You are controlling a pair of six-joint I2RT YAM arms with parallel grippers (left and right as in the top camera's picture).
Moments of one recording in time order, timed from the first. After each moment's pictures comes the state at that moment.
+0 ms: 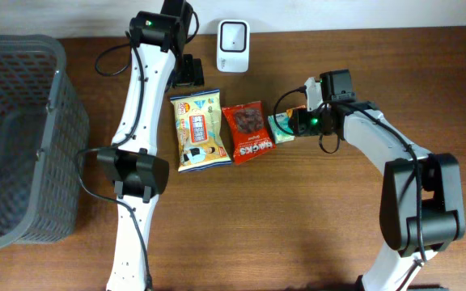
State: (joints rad) left arm -0.24 2.59 2.88 -1.66 -0.16 -0.34; right arm 0.12 1.93 1.26 -0.43 -0.25 0.09
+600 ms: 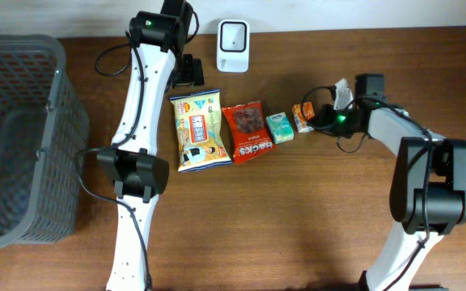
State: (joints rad) left arm -0.24 2.59 2.88 -1.66 -0.16 -0.34; right arm -0.09 2.07 1.27 -0.37 -0.57 0.18
